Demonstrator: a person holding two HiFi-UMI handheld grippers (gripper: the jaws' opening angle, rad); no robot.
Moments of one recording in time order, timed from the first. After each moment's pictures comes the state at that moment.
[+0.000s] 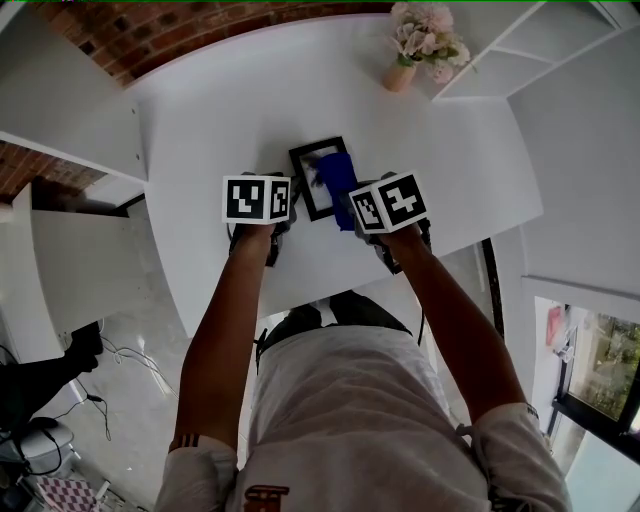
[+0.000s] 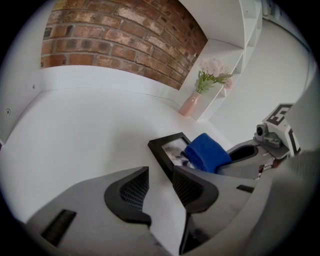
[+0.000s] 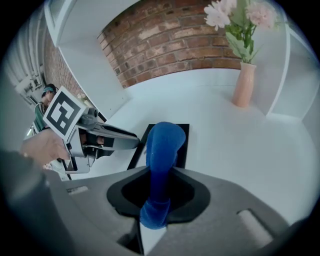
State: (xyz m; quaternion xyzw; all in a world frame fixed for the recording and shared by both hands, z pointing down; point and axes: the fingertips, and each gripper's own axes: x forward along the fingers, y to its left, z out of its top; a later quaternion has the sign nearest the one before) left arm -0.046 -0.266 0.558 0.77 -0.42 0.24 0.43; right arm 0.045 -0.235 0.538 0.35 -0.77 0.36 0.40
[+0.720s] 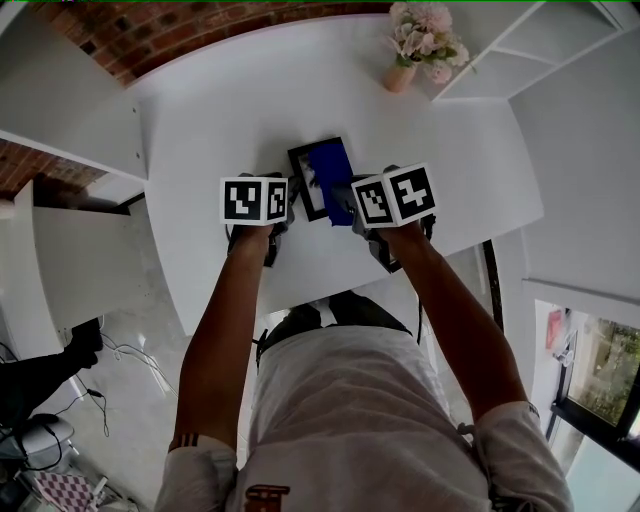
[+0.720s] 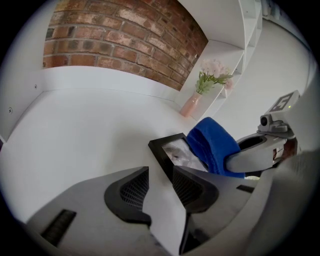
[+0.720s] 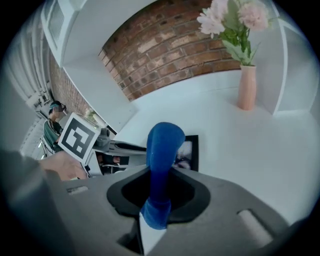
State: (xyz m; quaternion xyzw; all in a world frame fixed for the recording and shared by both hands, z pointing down) left arm -0.045 -0.266 0.558 0.76 -0.43 0.24 0.42; right arm 0.028 -0.244 0.510 0.33 -0.79 0.39 0.34
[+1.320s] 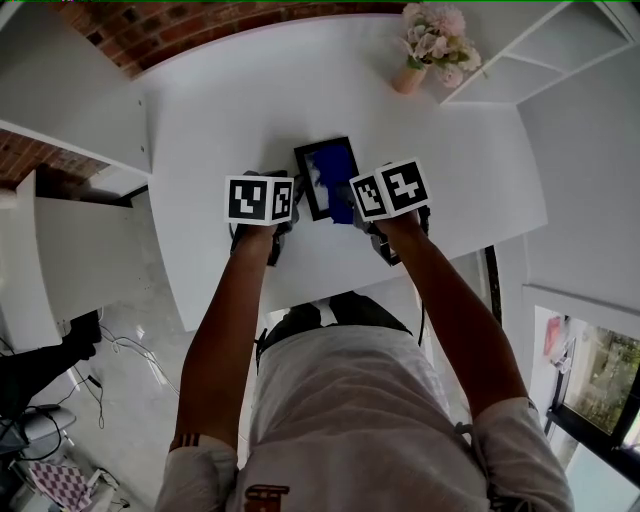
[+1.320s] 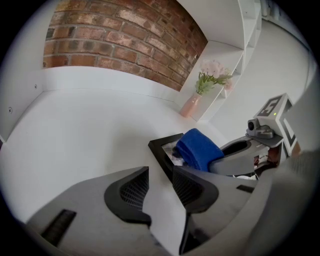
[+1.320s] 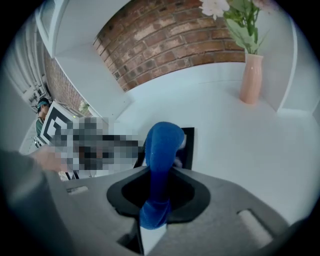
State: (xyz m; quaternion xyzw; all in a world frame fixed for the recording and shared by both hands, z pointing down) left arm -0.046 -0.267 0.558 0.76 -0.43 0.23 0.42; right arm 0.030 -0.251 0.542 0.32 -0.78 0.39 0.38
